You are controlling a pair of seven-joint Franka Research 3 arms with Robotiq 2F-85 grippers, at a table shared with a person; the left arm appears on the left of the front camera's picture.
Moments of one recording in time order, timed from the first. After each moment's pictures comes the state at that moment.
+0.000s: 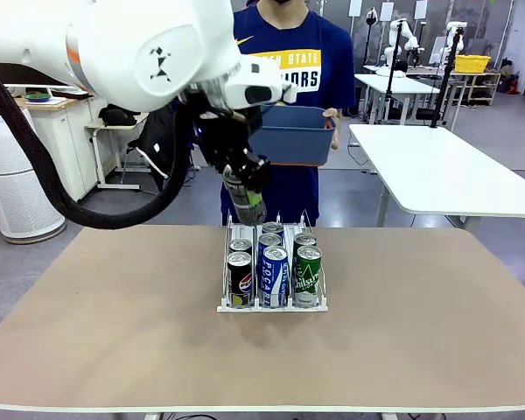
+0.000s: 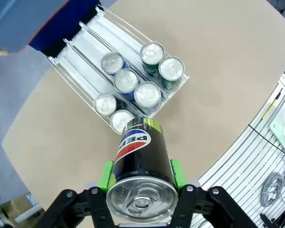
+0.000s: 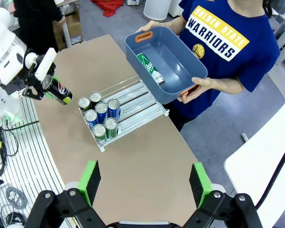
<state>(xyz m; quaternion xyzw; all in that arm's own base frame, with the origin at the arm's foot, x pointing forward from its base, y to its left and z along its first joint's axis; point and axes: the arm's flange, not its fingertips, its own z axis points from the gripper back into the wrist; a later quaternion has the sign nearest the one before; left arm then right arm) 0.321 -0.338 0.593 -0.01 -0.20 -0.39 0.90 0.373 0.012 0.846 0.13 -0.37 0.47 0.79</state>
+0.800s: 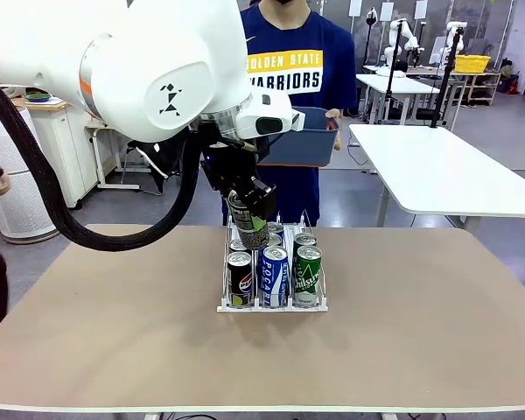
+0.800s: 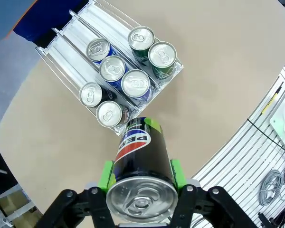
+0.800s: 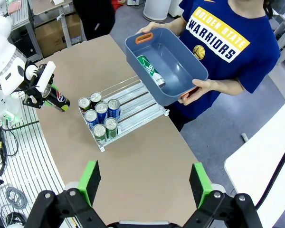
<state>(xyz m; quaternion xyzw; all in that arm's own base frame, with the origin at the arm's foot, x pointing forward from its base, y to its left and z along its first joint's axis) 0.310 -0.345 0.567 0.00 -0.19 -0.38 0.90 0.373 0.012 0.846 0.13 -0.37 0.47 0.79</state>
